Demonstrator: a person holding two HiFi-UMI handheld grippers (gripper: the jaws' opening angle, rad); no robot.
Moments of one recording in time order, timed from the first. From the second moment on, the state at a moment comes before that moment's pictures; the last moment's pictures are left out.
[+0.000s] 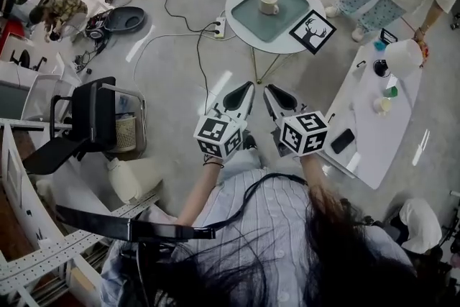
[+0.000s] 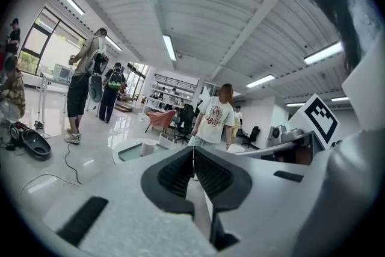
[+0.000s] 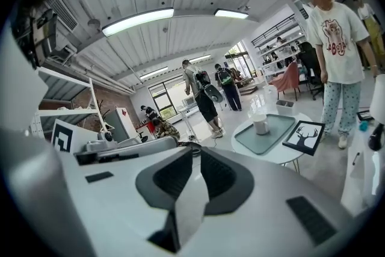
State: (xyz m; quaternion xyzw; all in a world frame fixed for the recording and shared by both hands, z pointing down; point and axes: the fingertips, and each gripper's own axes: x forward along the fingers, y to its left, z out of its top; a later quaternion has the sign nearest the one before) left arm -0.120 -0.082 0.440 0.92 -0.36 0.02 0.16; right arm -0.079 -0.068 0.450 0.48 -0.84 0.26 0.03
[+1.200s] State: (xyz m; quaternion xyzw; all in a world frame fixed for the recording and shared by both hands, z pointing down) left arm -0.100 -0.244 0.472 0.91 -0.36 0.05 0.18; right arm -0.029 -0.239 0.479 0.50 -0.82 0.29 0.04
